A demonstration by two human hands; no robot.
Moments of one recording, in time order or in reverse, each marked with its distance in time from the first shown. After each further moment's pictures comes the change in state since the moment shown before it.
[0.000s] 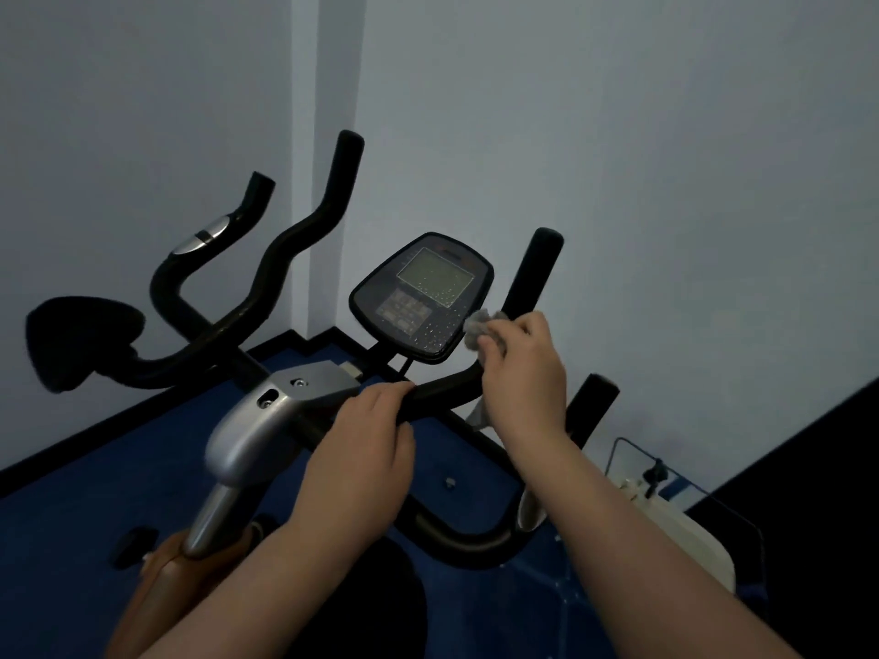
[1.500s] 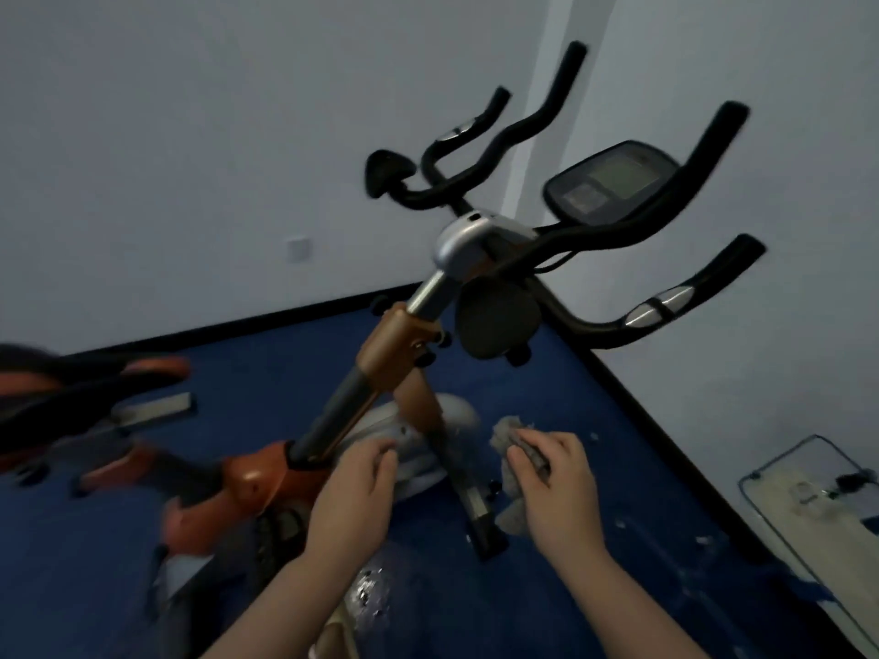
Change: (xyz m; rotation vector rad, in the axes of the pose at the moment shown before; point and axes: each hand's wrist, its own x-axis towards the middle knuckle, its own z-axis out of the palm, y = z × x) left_hand -0.330 -0.024 0.028 -0.038 0.303 -0.621; right_hand -0.290 0.063 -0.049 0.463 -0.619 -0.008
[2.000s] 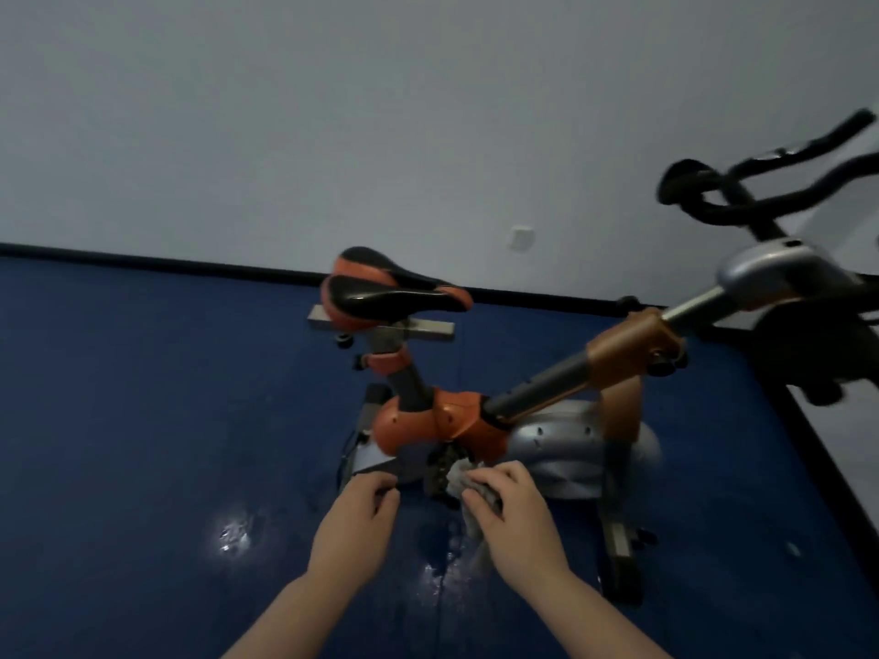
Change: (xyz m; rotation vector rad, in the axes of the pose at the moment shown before) left_hand -0.177 -0.137 -0.147 0.082 0.282 -0.506; right_hand -0.145 -0.098 0.177 0.003 -0.687 -0.326
